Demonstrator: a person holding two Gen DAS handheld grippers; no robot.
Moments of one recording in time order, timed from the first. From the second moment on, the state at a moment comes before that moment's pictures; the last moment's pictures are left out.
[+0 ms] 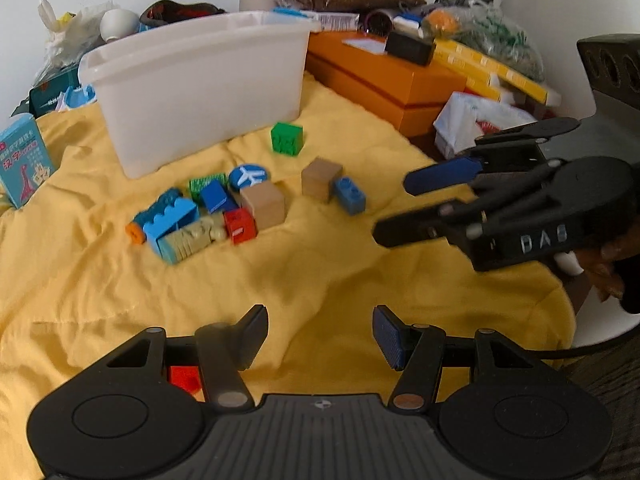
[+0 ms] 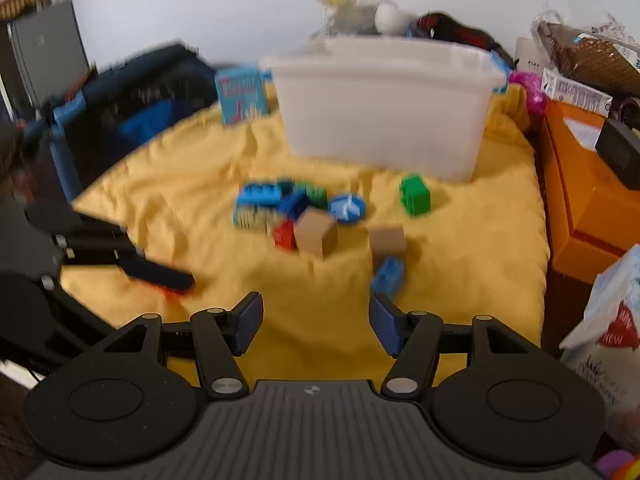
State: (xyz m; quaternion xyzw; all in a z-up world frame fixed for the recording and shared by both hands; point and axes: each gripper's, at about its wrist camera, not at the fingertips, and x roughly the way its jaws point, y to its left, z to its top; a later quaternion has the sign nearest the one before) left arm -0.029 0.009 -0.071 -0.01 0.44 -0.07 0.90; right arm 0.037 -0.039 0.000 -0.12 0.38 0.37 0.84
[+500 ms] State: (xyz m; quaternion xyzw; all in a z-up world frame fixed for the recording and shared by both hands) left arm -0.039 -0.001 -0.101 0.02 0.46 -0.07 0.88; right arm 0.015 -0.031 -0.041 -0.21 0.42 0.36 0.80
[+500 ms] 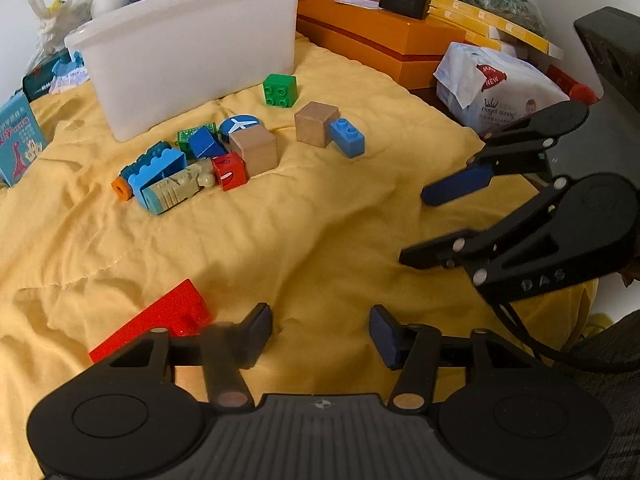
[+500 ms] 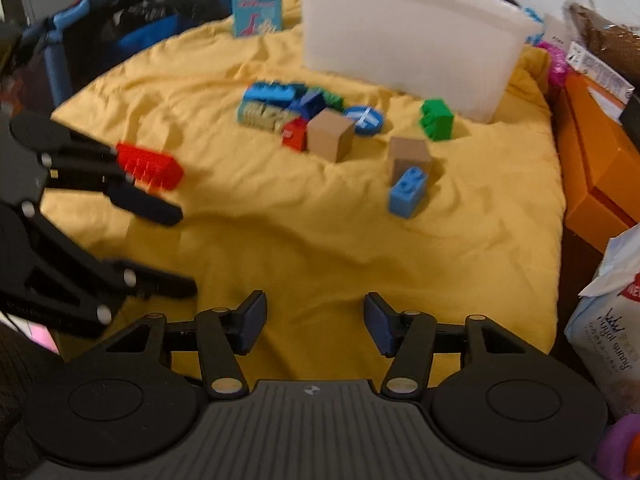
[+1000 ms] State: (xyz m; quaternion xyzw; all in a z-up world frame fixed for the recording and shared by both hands) left arm -0.073 0.036 -0.072 0.21 0.41 -0.05 0.88; right arm 0.031 -0.032 -0.042 -0.18 0.43 0.35 0.81
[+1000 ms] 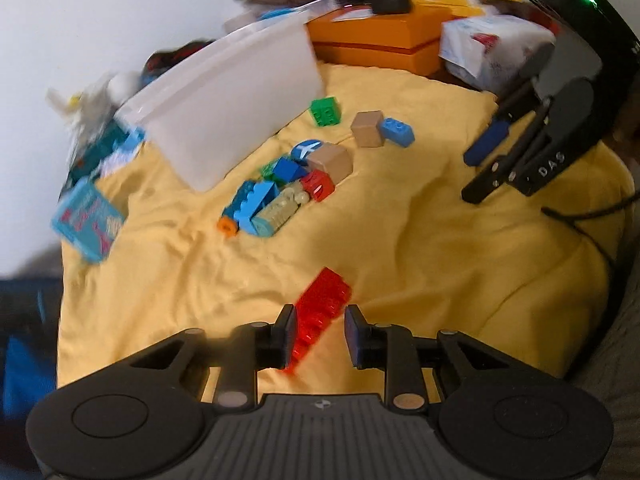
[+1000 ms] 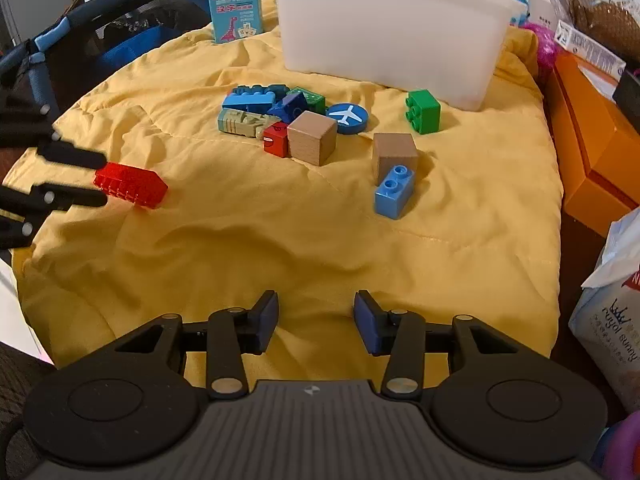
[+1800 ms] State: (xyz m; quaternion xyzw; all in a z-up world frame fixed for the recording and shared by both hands) left arm -0.022 0.058 -0.085 -0.10 0.45 -0.03 0.89; right arm 0.092 -0.020 -0.036 -0.11 0.40 0.29 0.86
